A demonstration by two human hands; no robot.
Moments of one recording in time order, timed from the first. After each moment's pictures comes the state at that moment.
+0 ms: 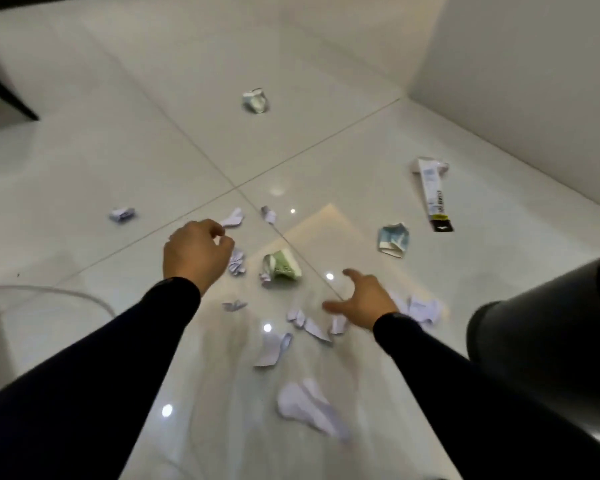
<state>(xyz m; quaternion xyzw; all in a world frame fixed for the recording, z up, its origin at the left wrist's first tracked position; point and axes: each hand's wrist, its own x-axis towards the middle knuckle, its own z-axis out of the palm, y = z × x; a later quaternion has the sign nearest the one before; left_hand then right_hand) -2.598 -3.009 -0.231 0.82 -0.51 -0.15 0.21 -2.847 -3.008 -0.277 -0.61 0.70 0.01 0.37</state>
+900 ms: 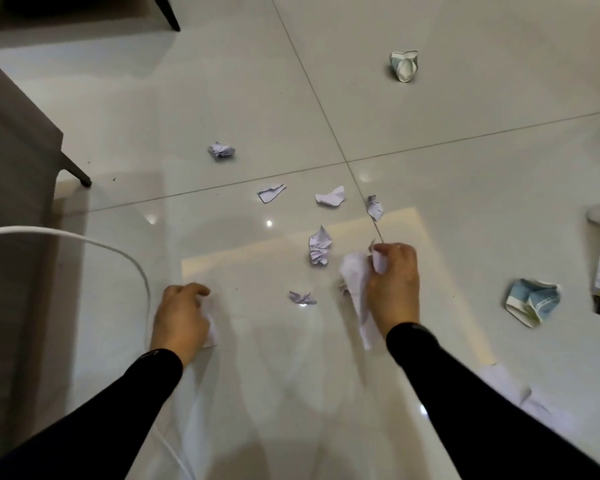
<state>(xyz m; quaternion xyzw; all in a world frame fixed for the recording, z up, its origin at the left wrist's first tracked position) -2.518 -2.898 -0.371 0.92 -0.28 -0.21 0.20 -2.731 -3.063 -0.345 -0.70 0.59 -0.27 0.29</state>
